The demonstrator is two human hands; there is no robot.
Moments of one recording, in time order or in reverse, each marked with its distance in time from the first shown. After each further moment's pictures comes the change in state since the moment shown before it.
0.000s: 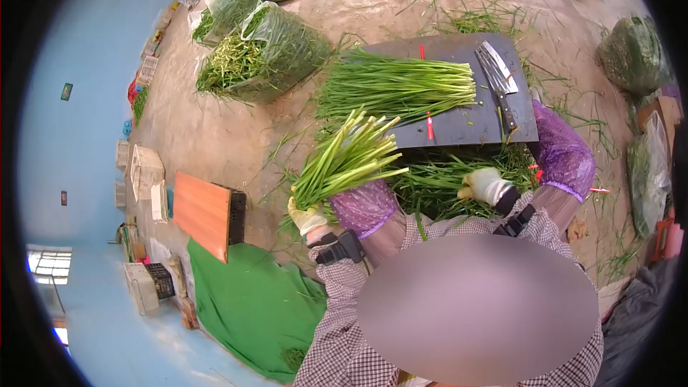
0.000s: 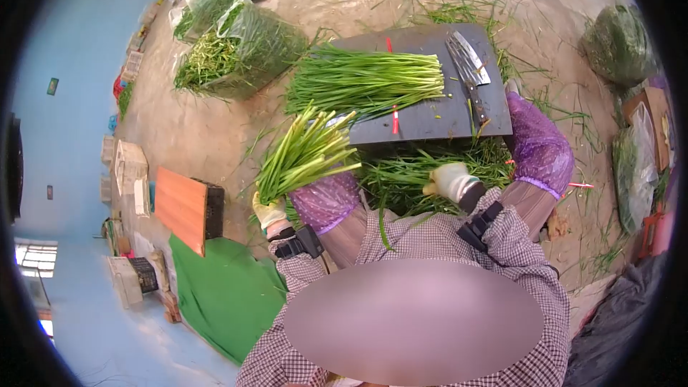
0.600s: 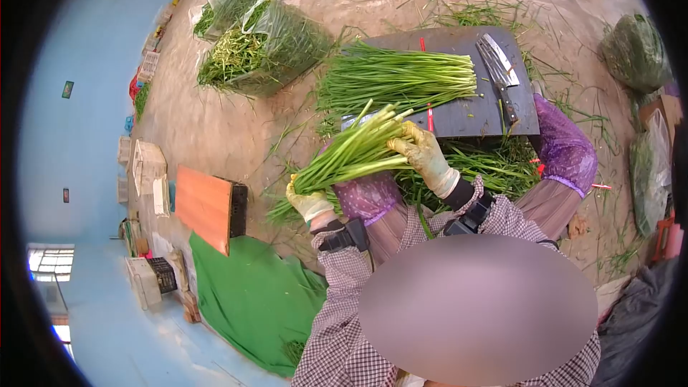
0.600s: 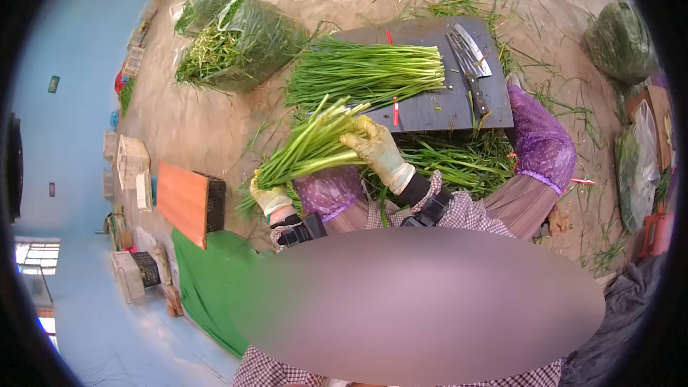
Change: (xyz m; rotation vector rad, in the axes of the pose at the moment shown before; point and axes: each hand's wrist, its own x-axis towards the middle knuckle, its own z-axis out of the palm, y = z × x) left_hand -0.004 0.012 0.043 -0.080 0.145 0.074; right_hand 0.022 -0.119 -0.062 1.774 0.681 -0.677
